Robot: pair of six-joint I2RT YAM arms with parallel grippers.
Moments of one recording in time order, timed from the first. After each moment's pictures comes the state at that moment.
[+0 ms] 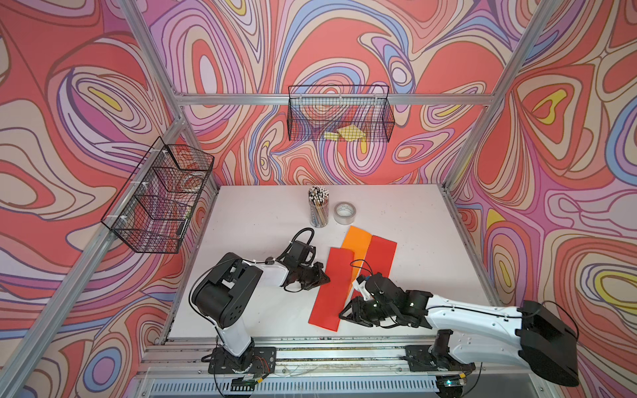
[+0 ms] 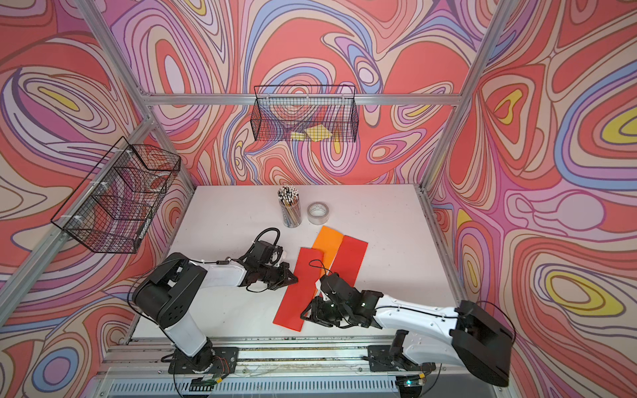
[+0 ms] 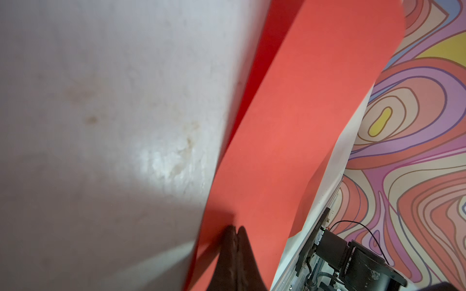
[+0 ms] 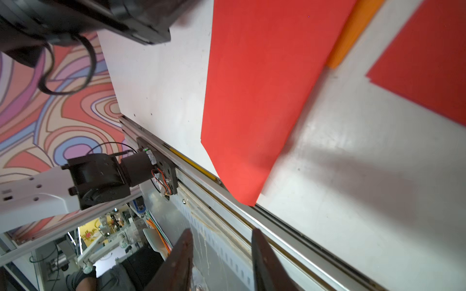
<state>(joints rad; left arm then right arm) -0.54 1.73 0.69 0.08 0.59 -0.89 1.00 1.08 0.47 -0.17 -0.32 1.20</state>
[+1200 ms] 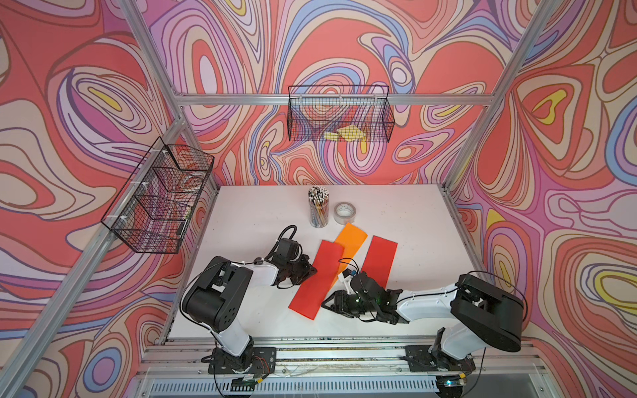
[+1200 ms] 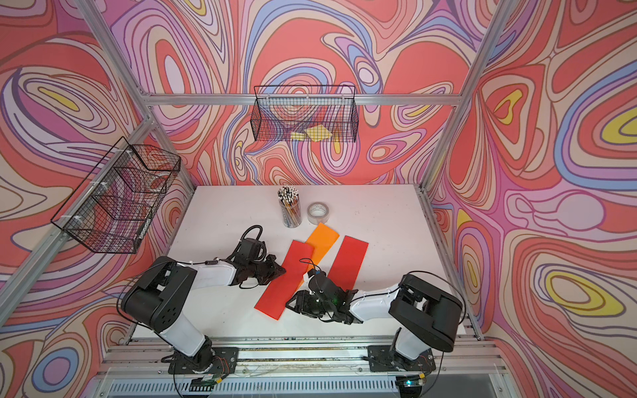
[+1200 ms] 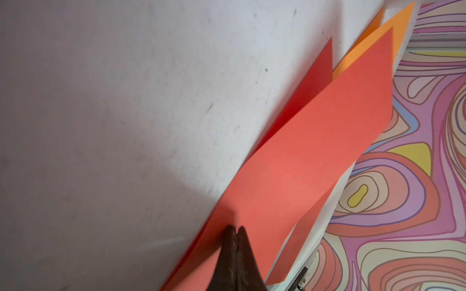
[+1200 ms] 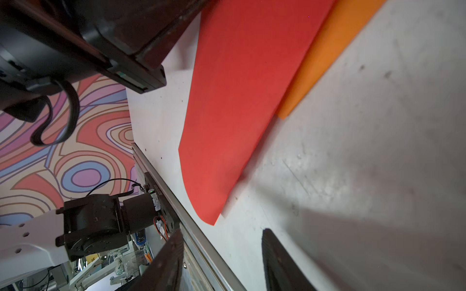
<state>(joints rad) -0.42 1.67 0.64 0.11 0.47 -1.08 1.01 1.59 0.47 0.48 -0.32 1.20</state>
